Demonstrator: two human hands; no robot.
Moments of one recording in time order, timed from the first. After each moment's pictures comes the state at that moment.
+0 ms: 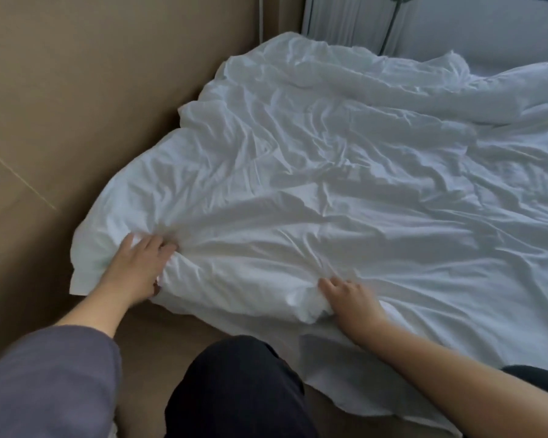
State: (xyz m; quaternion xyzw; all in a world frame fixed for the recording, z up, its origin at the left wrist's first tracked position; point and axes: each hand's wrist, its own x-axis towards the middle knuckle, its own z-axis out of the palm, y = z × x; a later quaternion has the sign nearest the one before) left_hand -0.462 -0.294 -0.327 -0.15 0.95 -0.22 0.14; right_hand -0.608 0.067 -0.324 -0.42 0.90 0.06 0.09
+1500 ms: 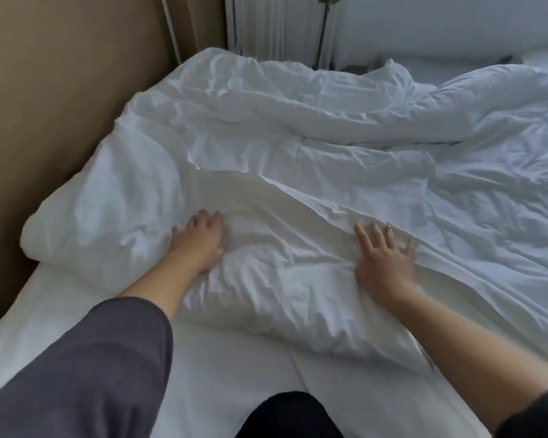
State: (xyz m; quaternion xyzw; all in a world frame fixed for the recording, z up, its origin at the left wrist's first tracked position) left_hand -0.840 -0.249 -0.305 -0.14 0.98 0.00 0.14; right_hand -0.899 0.084 -0.308 -0.13 0.98 0.09 0.09
